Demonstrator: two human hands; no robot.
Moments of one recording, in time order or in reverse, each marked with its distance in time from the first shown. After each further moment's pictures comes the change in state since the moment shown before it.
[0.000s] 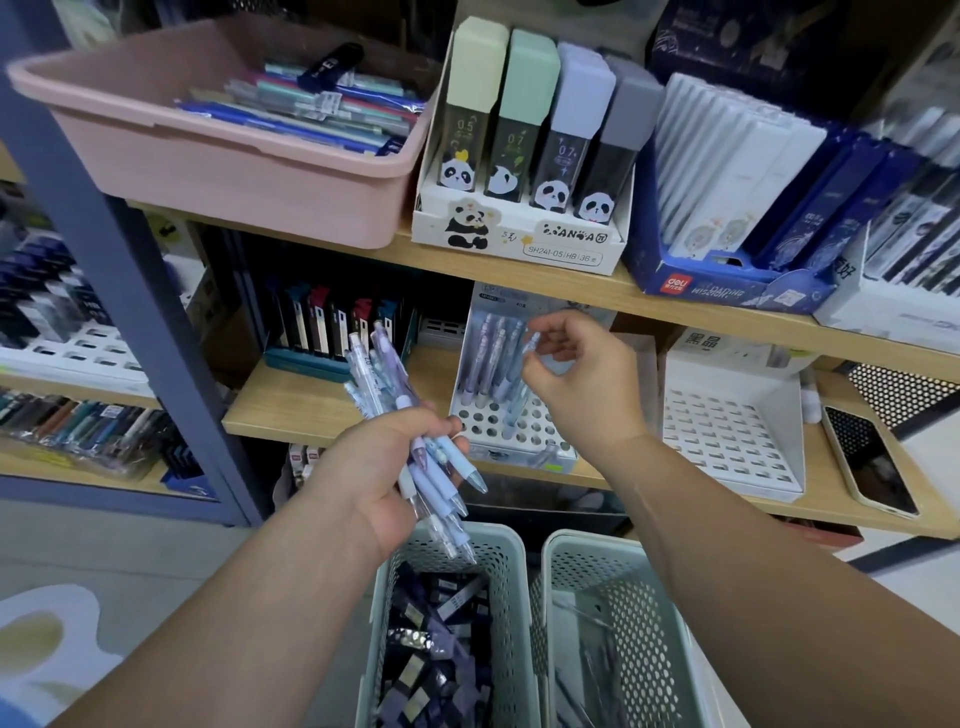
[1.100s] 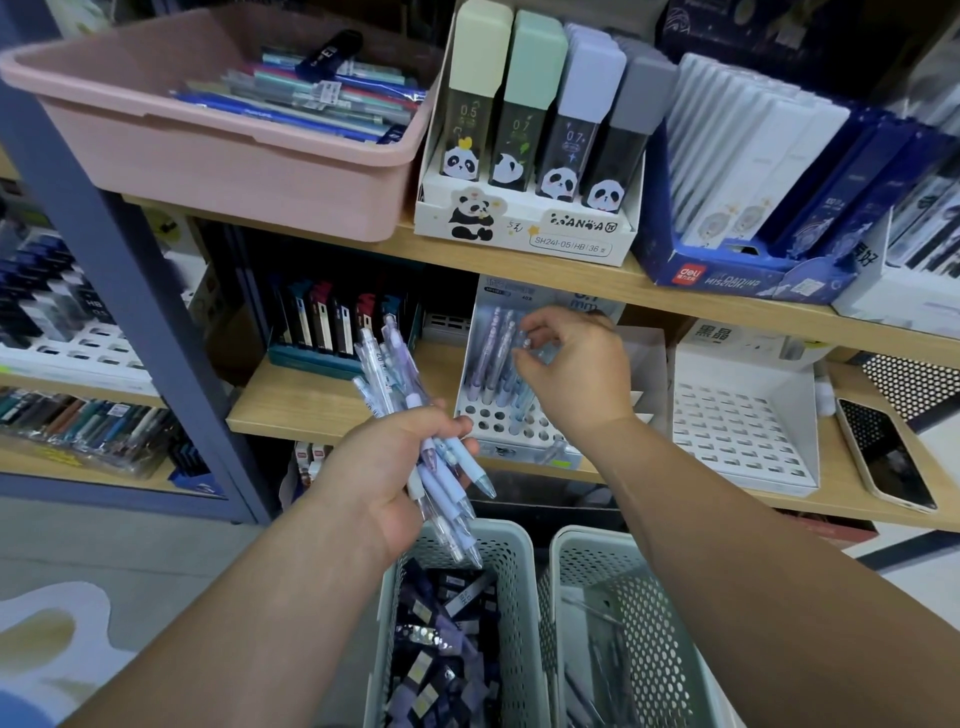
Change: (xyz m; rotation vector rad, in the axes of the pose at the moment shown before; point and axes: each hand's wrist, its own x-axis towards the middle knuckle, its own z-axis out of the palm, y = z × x) left_hand -0.002 -0.002 0.002 0.040 -0.007 0.033; right_hand 0.015 0.017 0.020 -0.317 0.044 -0.152
